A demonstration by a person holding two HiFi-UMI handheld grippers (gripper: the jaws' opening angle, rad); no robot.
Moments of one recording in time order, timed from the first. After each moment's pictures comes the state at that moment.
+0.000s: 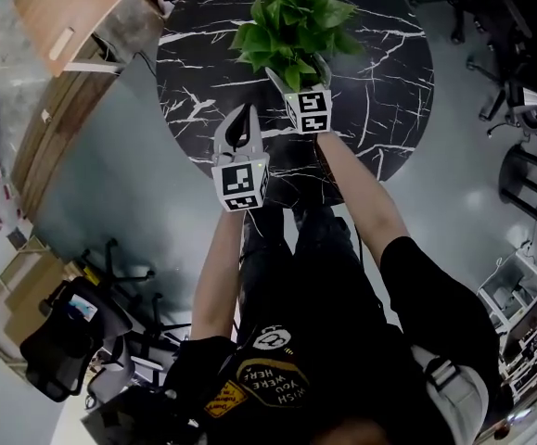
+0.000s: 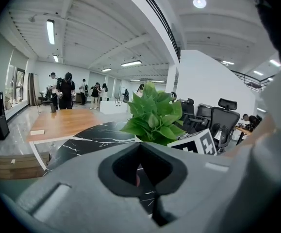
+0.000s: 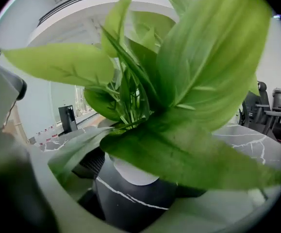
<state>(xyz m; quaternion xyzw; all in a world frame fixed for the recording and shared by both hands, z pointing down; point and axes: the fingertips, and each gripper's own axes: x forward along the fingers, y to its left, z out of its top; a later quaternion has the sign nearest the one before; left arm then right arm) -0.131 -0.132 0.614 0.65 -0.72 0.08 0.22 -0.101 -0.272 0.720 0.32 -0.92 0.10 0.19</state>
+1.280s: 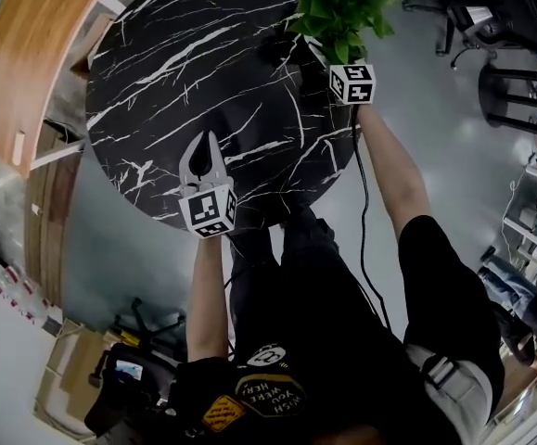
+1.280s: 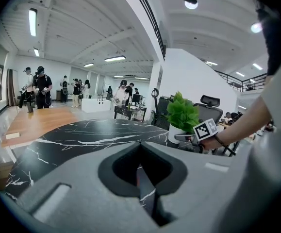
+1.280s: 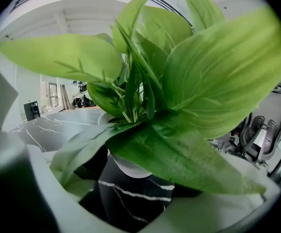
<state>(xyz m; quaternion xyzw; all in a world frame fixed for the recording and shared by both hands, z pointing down) -0.047 -0.190 0.623 0.72 -0.65 0.10 0.22 0.223 -0.435 0.723 0.49 -0.84 0.12 0.22</state>
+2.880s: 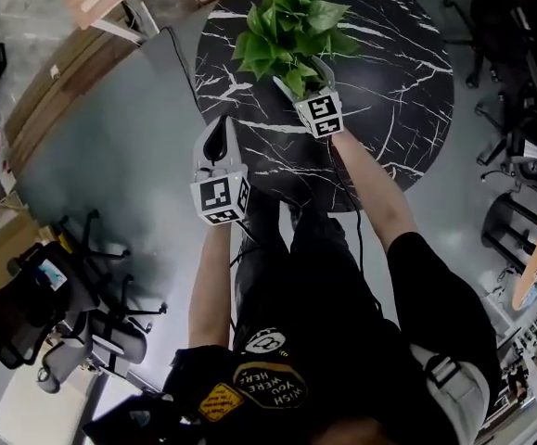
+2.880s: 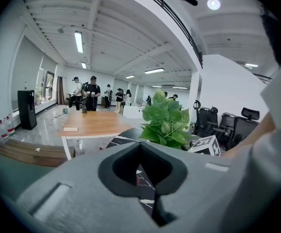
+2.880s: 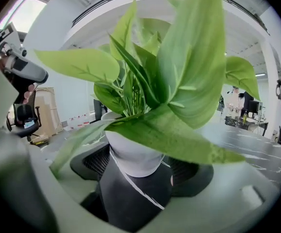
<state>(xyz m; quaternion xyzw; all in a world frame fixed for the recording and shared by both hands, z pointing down) -0.226 -0.018 0.601 0.55 -0.81 0.04 0.22 -0.183 -0.196 0.730 0.13 -0.97 0.03 0.21</state>
